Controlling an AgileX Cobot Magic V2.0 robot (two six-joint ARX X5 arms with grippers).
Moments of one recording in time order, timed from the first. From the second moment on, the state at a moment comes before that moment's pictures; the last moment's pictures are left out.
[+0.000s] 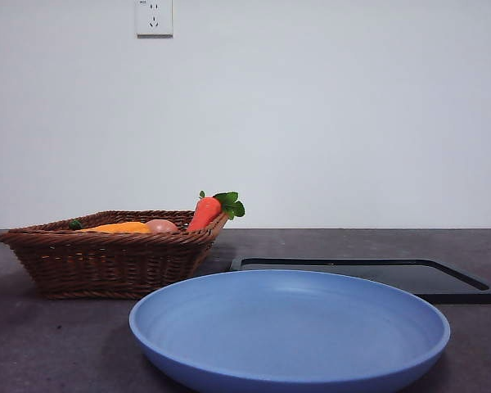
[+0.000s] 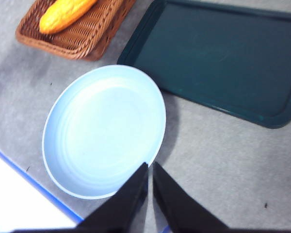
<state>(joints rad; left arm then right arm) -0.02 0.60 0.68 -0.80 0.65 -0.05 0.15 0.70 0.74 -0.86 -0.52 0.00</state>
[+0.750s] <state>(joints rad) -0.02 0.64 0.68 -0.78 0.65 -0.05 0.26 1.00 0.74 -0.69 -0.52 0.03</state>
